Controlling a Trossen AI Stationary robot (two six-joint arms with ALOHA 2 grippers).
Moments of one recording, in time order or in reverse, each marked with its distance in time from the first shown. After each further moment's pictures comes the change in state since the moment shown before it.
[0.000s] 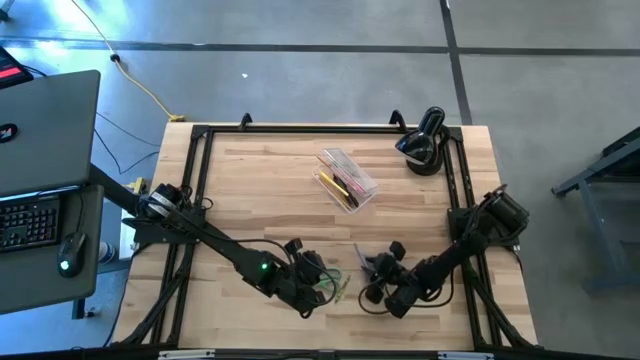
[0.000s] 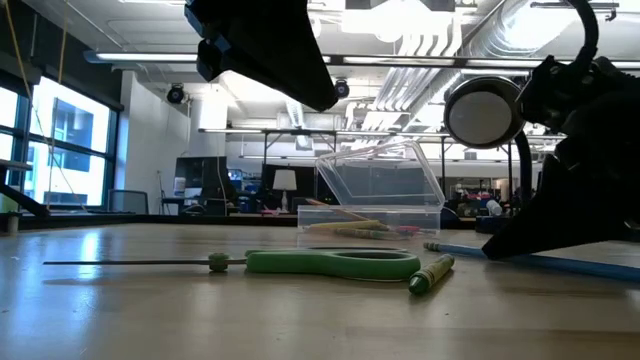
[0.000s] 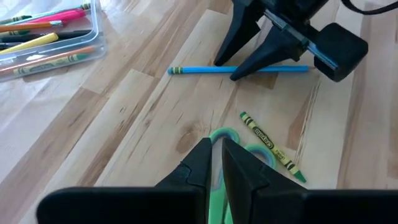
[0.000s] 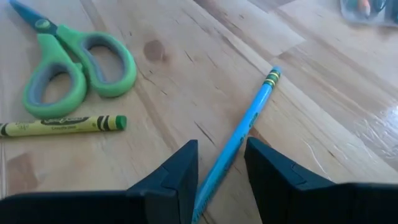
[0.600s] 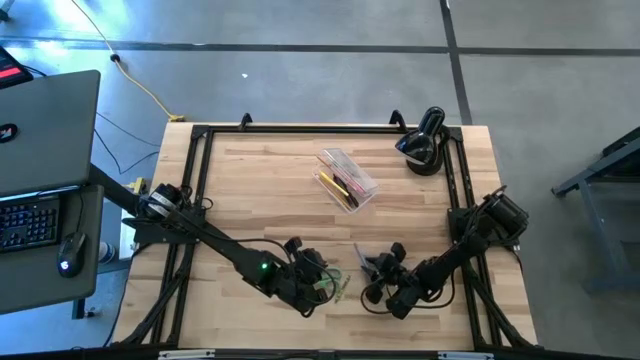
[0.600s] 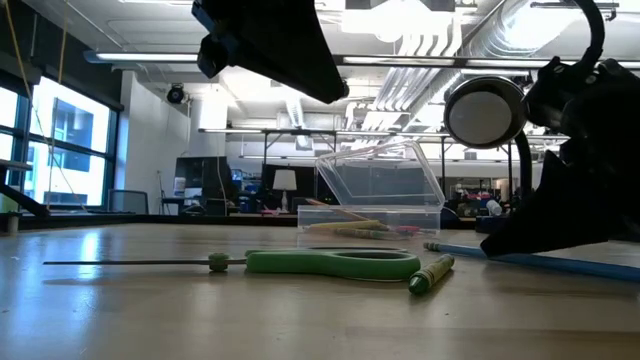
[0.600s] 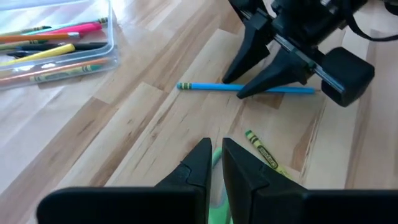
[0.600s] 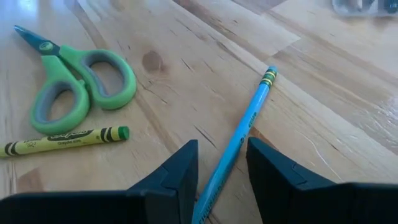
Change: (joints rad) left arm 0.000 0.000 0.000 0.024 -0.063 -0.033; right arm 0.025 0.002 -0.003 0.072 0.032 0.077
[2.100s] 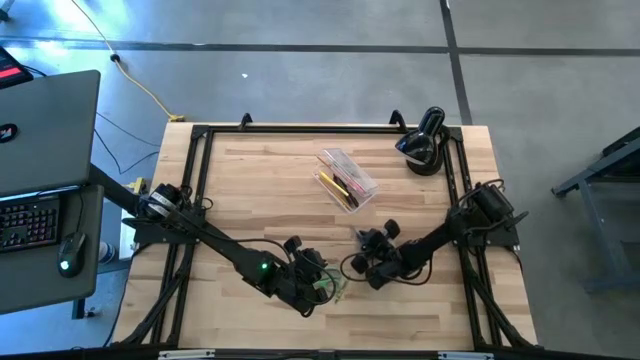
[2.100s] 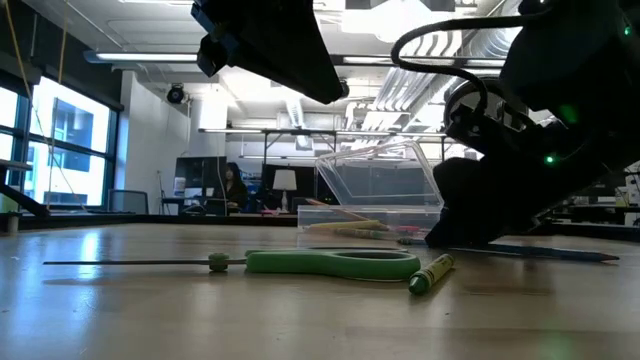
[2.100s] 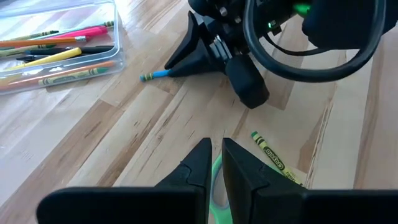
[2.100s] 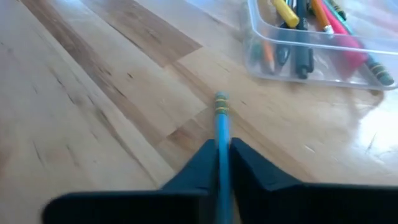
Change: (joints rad) left arm 0.000 0.000 0.000 -0.011 -0.020 0.008; right arm -0.253 0.000 -0.007 -0.026 0.065 -0.164
